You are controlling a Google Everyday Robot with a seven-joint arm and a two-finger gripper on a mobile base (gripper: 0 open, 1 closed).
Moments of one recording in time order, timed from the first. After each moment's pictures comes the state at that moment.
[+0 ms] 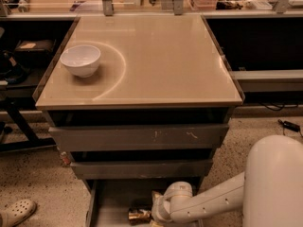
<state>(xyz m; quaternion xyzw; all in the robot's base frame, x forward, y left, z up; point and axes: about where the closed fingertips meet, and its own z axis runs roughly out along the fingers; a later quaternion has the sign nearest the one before) 0.407 0.000 0.273 -0.64 0.74 0.13 0.18</state>
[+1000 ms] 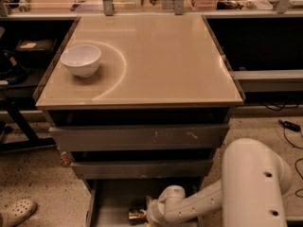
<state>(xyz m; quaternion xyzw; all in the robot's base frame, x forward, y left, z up) 0.411 0.030 0.206 -0.63 0.74 0.17 0.18</state>
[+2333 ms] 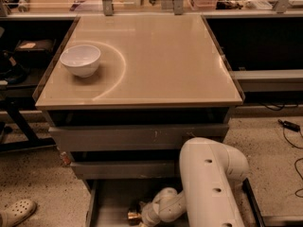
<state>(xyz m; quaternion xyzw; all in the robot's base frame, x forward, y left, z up) 0.422 0.058 0.125 -0.63 0.72 0.21 0.18</state>
